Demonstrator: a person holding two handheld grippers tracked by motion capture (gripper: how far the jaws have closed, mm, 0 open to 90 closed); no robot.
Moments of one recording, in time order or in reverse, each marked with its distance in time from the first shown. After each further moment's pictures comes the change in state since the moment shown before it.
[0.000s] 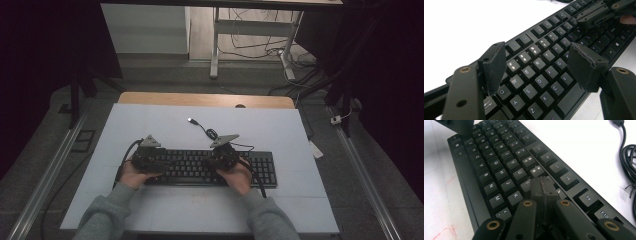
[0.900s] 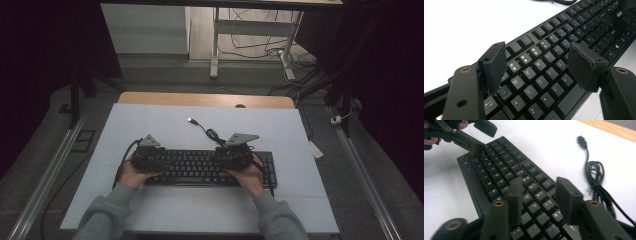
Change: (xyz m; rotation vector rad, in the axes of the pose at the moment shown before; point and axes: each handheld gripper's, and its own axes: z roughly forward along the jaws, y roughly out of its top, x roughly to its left) left arm 0.000 0.000 -0.001 -0.015 0.006 -0.014; right arm -0.001 -0.003 -0.048 -0.153 -0.051 0.002
